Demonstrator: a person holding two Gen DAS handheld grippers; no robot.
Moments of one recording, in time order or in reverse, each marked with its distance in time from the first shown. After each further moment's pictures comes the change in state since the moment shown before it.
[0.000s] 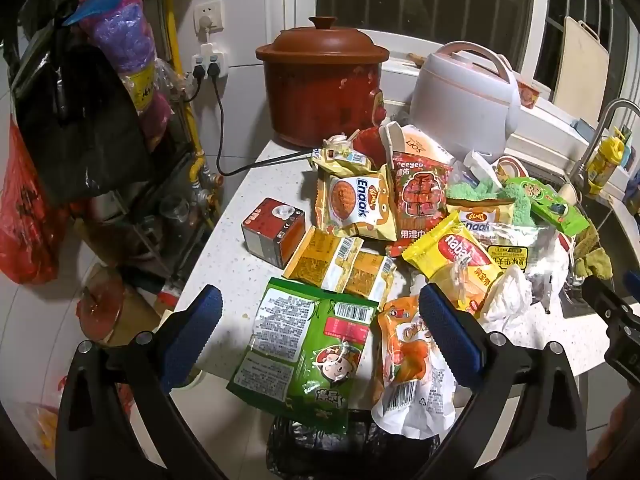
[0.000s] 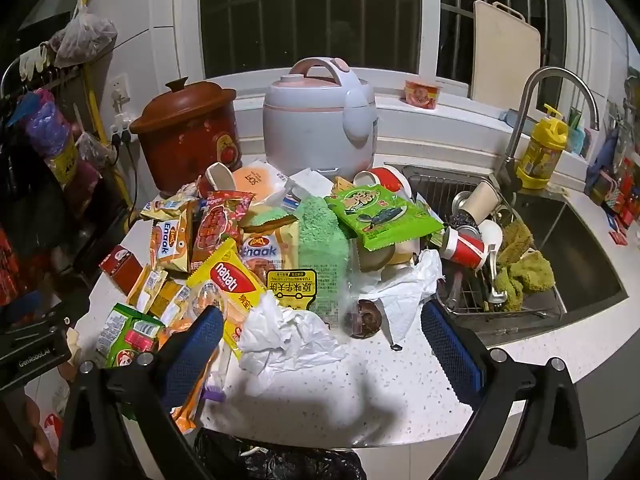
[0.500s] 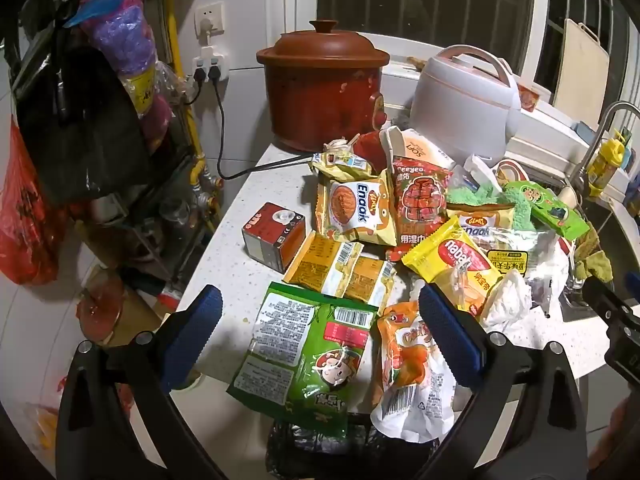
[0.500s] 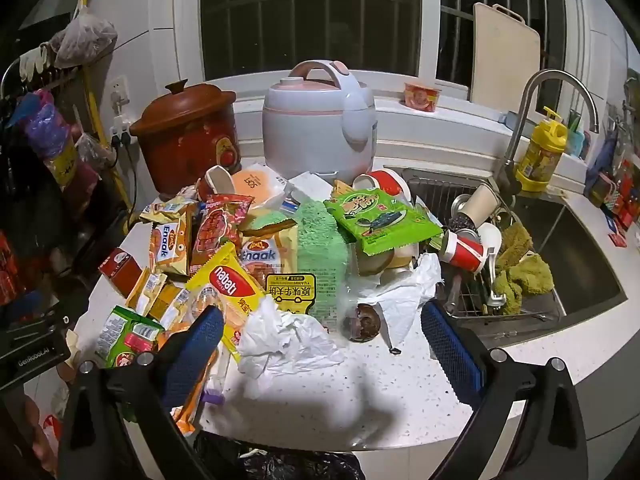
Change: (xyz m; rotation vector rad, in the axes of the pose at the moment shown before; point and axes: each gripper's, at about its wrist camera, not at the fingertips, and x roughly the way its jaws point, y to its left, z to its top) left arm -0.003 0.000 0.005 -0.003 -0.007 0.000; right arm -0.001 0.000 0.003 -0.003 -0.001 -0.002
